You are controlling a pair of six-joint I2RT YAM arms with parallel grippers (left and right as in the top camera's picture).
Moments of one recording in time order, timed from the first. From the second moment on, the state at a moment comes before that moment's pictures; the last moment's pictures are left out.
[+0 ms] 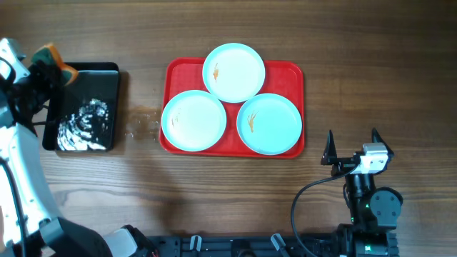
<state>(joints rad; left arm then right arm) 0.56 1.46 1.27 -0.55 0.44 -0.21 -0.07 0.02 0.01 0.00 -0.08 -0.07</state>
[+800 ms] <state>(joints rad) 0.55 1.52 1.16 -0.58 0.33 -0.26 -0.07 0.02 0.01 0.00 -0.08 -0.07</state>
